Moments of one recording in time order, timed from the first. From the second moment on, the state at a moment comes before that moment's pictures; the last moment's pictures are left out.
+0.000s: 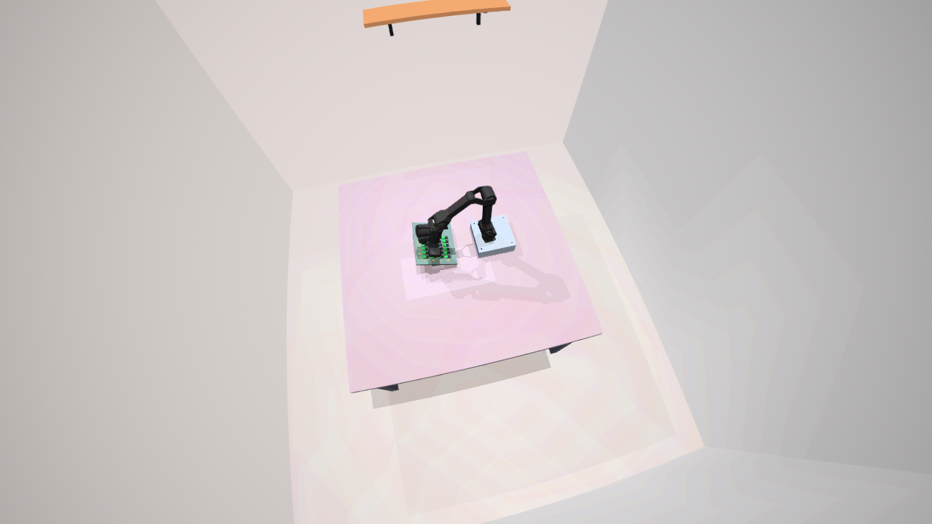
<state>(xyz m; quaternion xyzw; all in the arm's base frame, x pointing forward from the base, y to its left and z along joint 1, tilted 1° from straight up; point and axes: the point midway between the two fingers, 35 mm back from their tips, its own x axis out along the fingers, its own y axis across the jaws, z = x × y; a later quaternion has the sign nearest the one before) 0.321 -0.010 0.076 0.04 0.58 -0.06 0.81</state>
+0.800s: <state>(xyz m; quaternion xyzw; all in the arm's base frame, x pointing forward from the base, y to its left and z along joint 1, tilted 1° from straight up) 0.302 -0.005 0.138 0.03 0.56 -0.06 0.83</state>
